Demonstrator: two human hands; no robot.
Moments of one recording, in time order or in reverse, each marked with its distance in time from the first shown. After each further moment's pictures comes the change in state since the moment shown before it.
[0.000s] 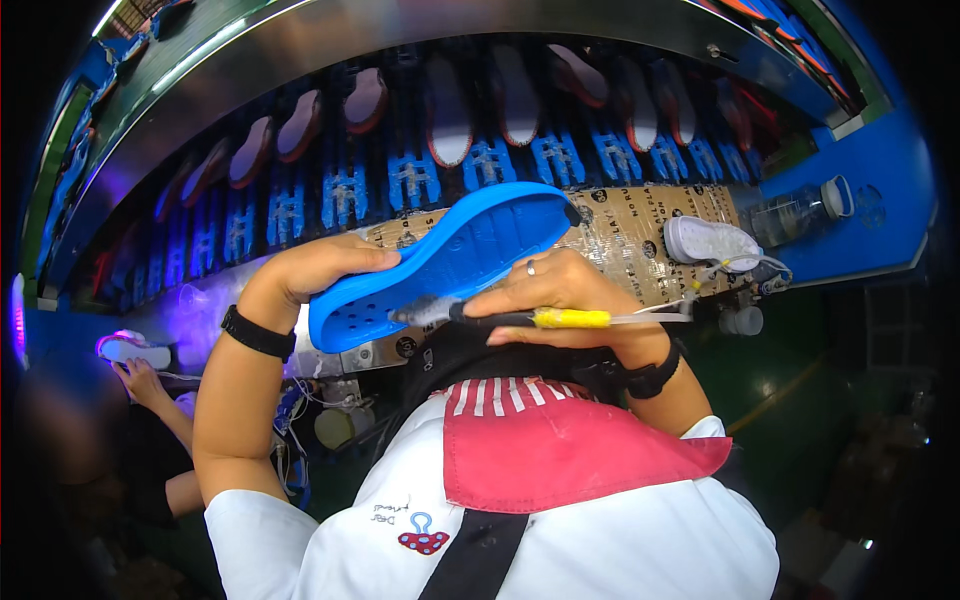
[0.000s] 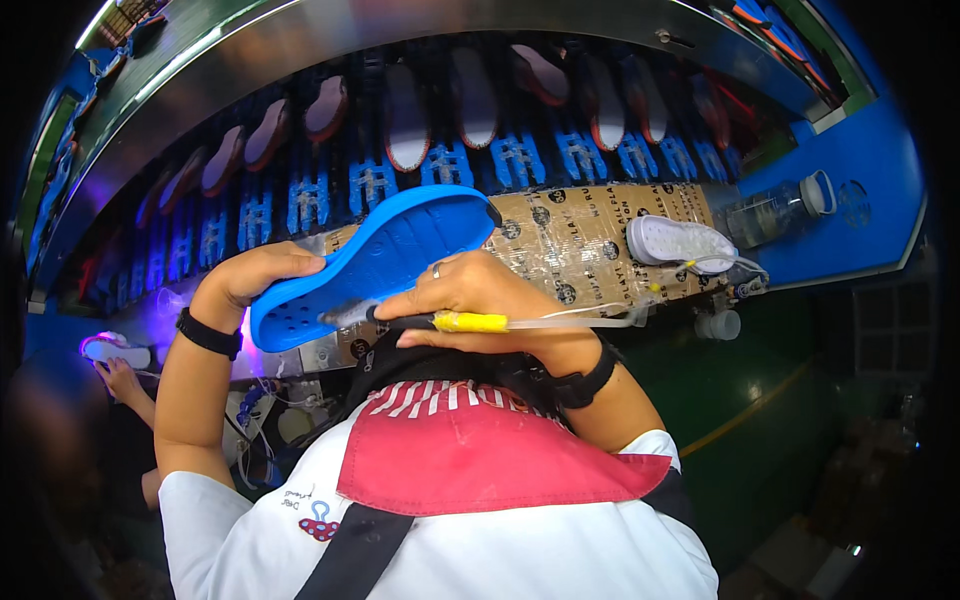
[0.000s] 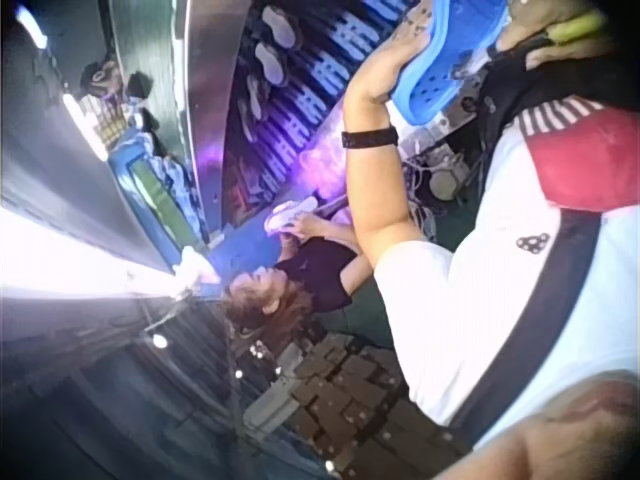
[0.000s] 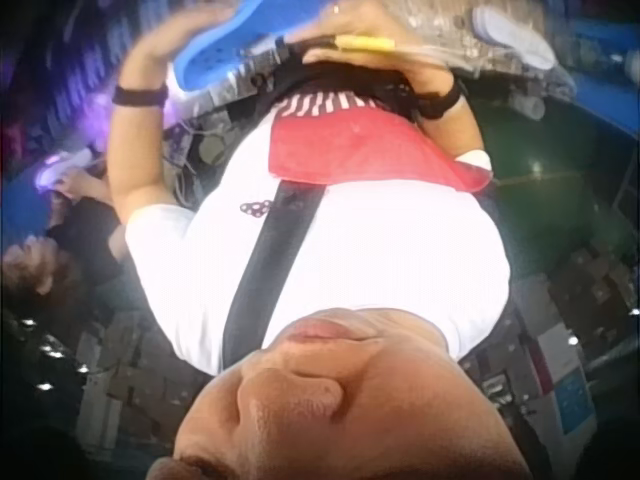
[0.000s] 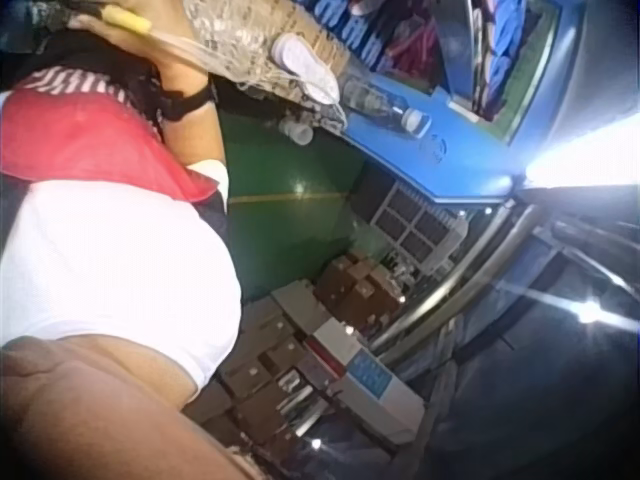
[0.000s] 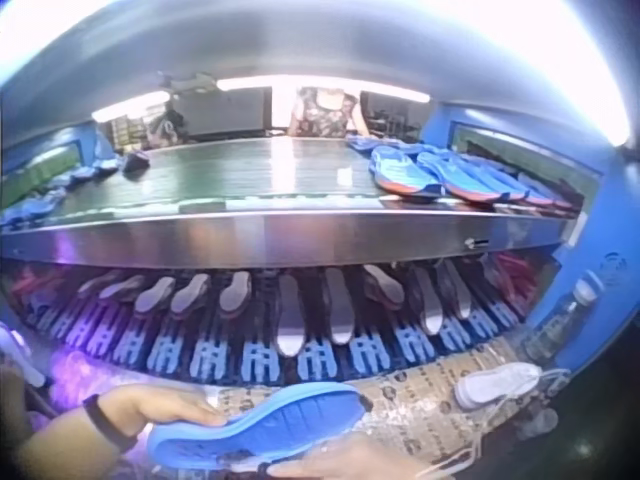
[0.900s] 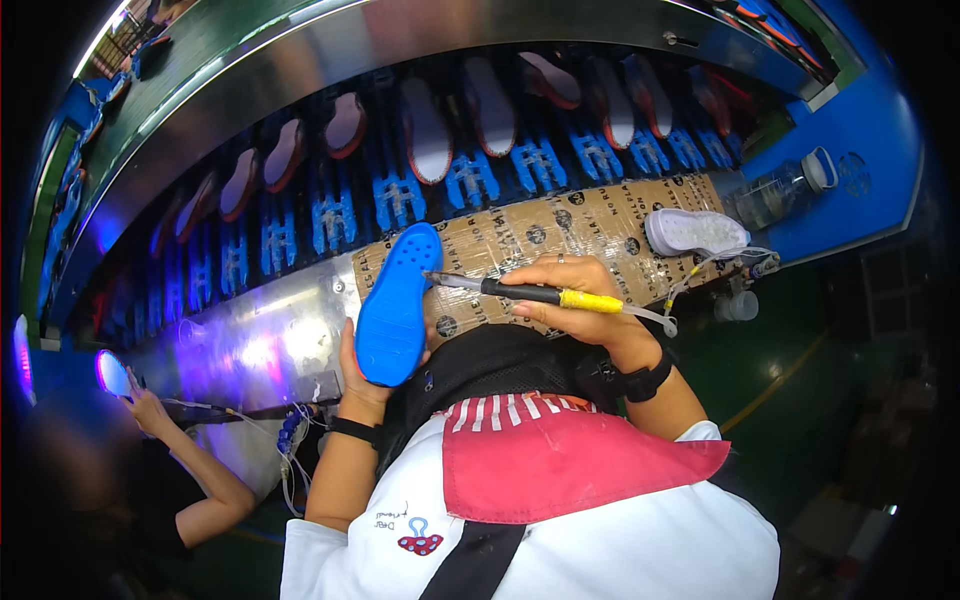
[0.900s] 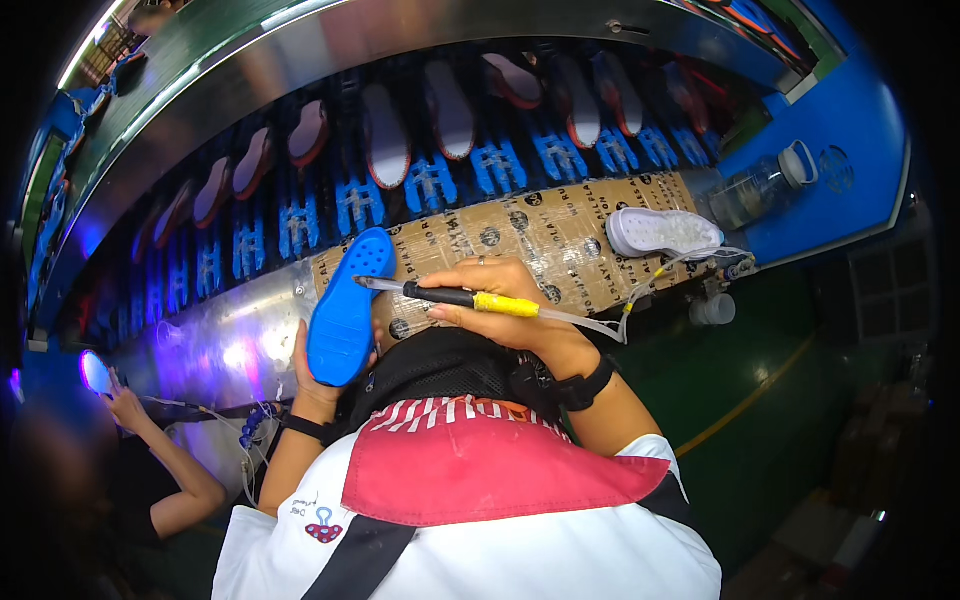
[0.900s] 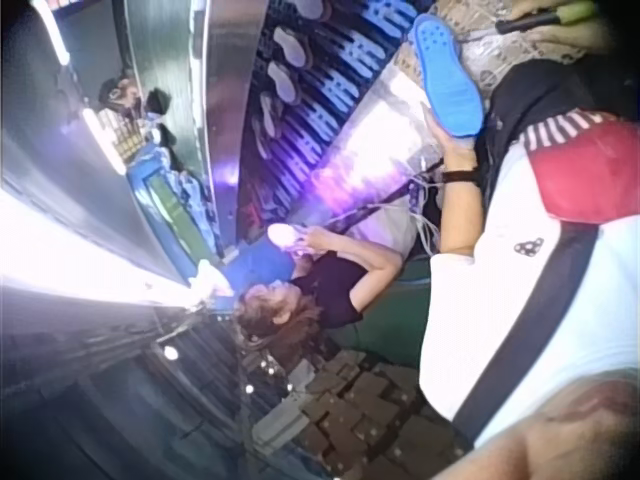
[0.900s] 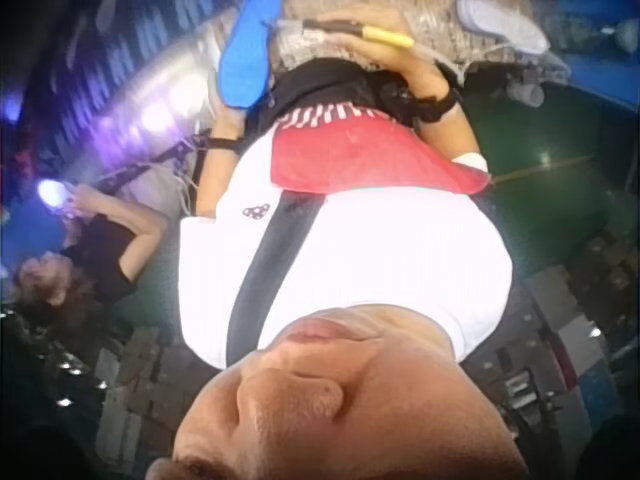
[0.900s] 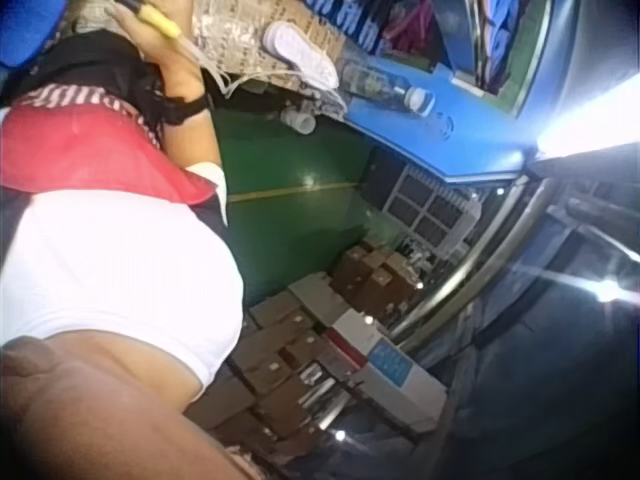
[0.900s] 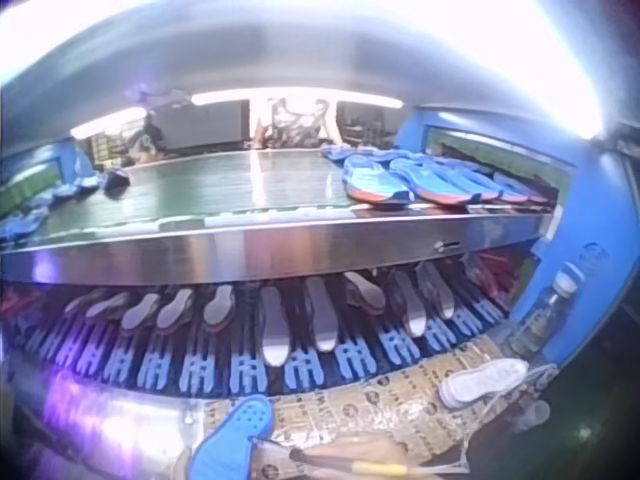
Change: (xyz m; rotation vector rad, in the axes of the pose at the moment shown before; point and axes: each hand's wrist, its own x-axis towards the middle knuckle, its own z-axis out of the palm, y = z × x) left_hand 0.056 -0.180 0.060 -1.273 0.071 0.442; right_hand -0.037 0.012 0.004 0.018 0.302 0.215
